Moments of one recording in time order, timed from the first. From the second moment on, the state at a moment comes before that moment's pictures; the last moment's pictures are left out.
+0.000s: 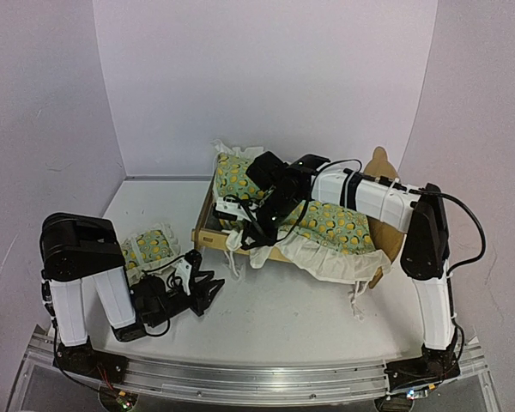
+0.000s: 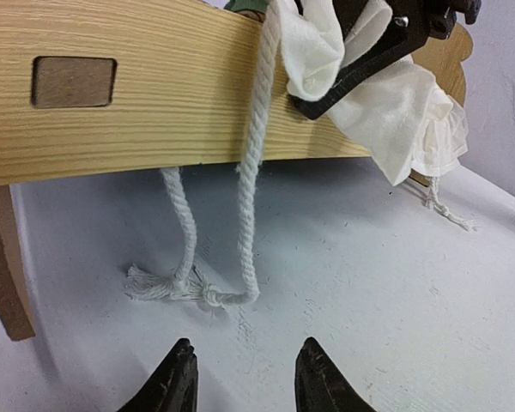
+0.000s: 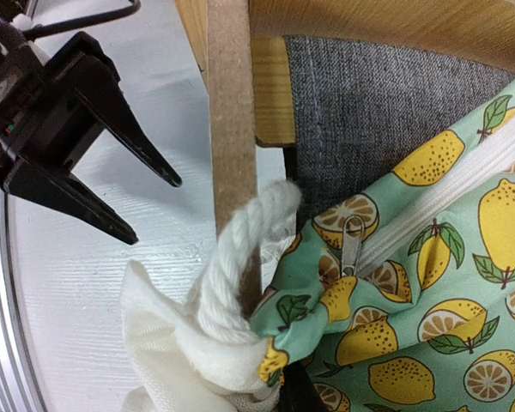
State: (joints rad) left arm -1.02 1.96 0.26 1.58 -0.19 -0.15; right arm 0.88 2.15 1.98 -0.93 -0.30 -0.53
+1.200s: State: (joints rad) left arm -0.96 2.11 0.56 1.50 -0.35 -0.08; right arm 0.86 2.15 1.98 -0.92 -0.29 -0.52
